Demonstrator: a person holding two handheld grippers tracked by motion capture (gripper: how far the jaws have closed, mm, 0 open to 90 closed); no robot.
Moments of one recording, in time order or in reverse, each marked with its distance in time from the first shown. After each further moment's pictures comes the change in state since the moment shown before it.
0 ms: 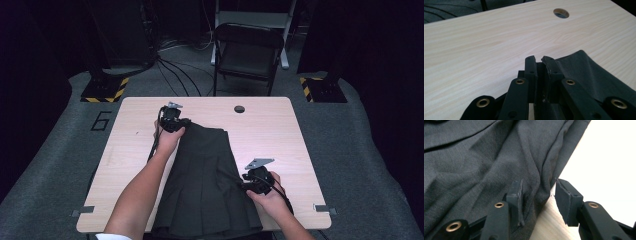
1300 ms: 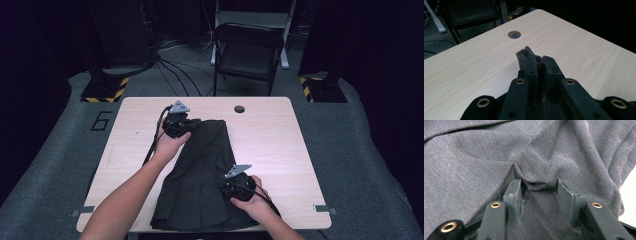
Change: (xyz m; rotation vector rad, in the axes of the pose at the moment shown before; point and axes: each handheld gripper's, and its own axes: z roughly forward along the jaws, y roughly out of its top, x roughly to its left) left arm -0.060 0.013 -0.065 -0.111 -0.181 0.194; right arm 0.043 0.011 0.033 0.049 0.026 -0.123
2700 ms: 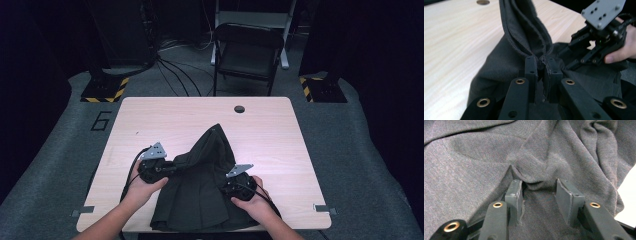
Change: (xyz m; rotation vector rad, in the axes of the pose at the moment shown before) left arm -0.040 -0.101 -0.081 0.058 -0.168 0.005; right arm -0.002 -0.002 0.000 -0.018 0.009 0.030
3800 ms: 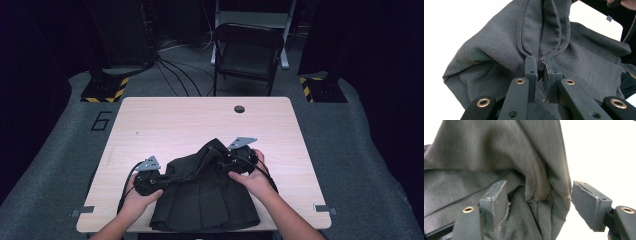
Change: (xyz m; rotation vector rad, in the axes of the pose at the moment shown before) left arm 0.005 -0.047 0.003 0.032 -0.029 -0.106; right arm -0.029 0.073 -0.035 -0.128 -0.094 -0.006
